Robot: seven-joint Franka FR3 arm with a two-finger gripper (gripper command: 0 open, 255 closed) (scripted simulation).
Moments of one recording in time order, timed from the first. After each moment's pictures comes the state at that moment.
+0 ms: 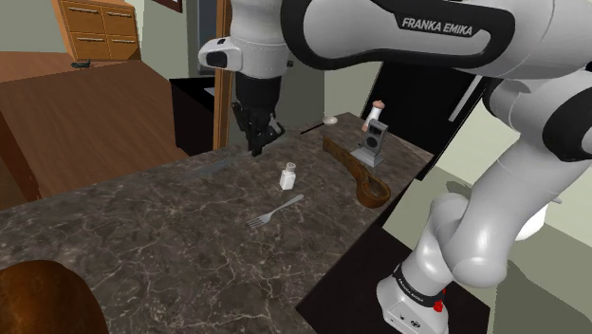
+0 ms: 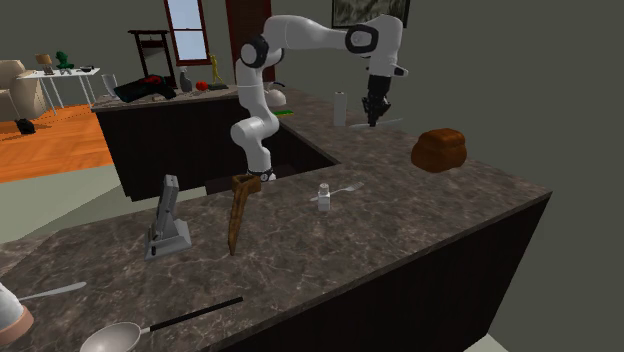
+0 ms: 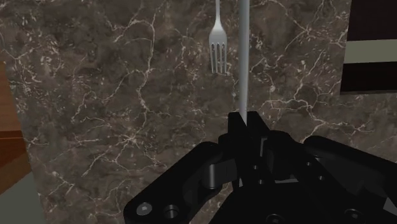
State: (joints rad) arm 0.49 -0.06 0.22 -1.72 -0.12 1.60 -0.87
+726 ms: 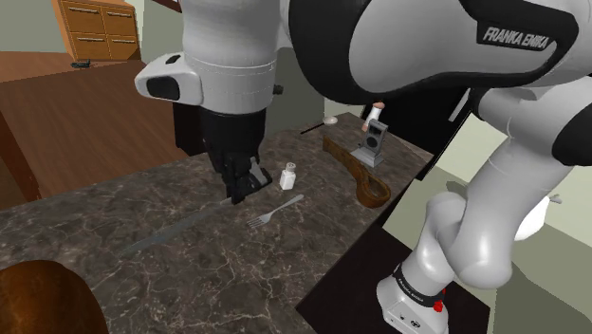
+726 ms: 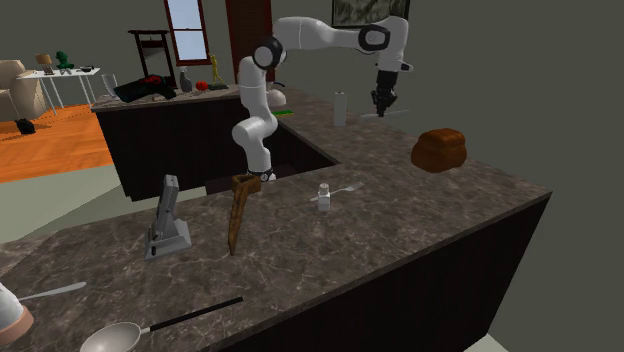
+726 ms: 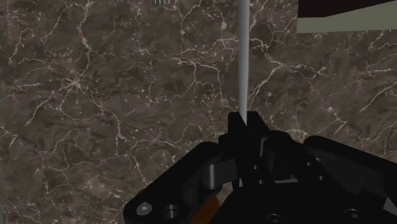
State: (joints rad) arm 0.62 0.03 0.36 -1.61 -0.12 1.54 -0.60
